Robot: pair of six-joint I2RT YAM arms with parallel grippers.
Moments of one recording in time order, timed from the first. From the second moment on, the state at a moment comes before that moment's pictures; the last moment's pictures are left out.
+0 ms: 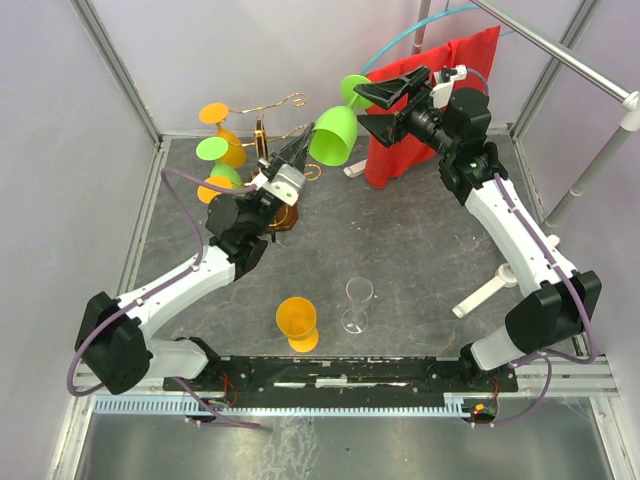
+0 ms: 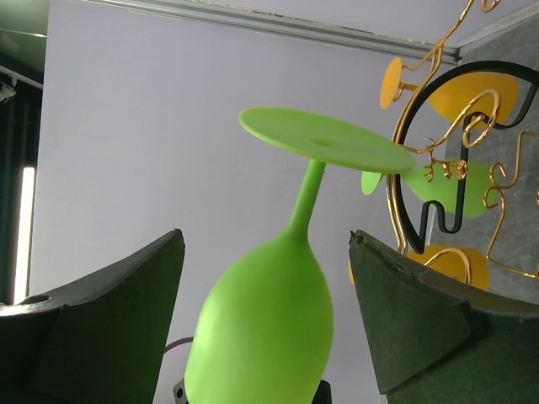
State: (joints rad) left arm -0.70 1.28 0.95 1.00 0.08 0.54; right arm 0.33 1.51 1.54 0.05 -0.43 1.42
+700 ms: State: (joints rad) left arm -0.73 1.36 0.96 1.08 0.08 0.55; right arm 0.33 1.59 1.55 0.11 -0.48 1.44
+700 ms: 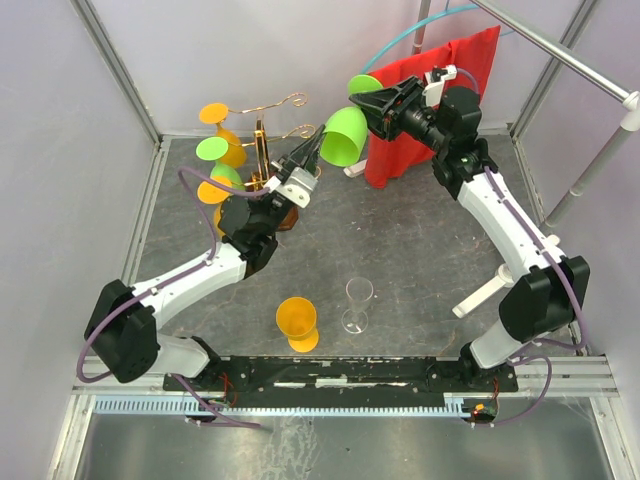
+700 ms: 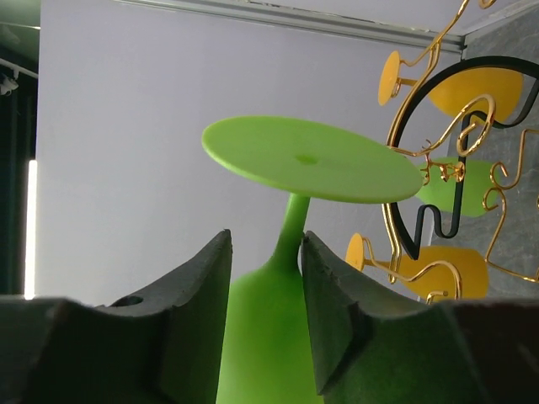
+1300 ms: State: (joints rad) left arm -0.75 1.36 0.95 1.09 0.07 0.56; right arm 0.33 1.63 1.62 0.15 -0.52 1.41
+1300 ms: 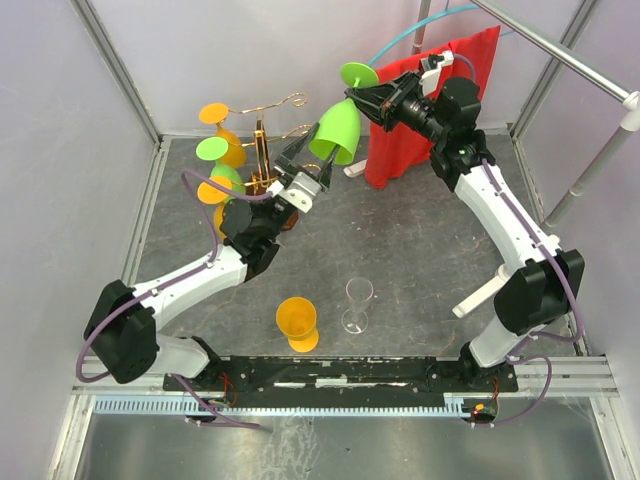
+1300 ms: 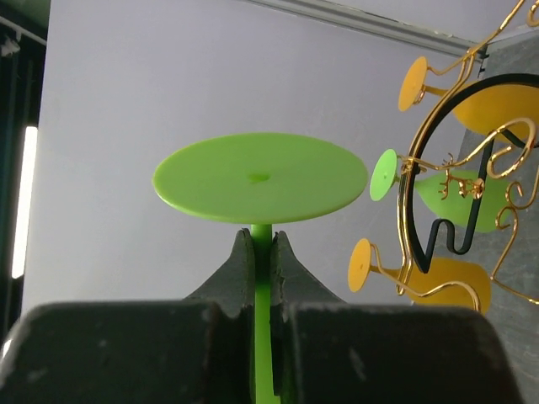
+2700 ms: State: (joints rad) left arm -0.65 1.26 1.46 0.12 -0.25 0.21; right arm 0.38 1.73 1.45 0.22 -0.32 0.14
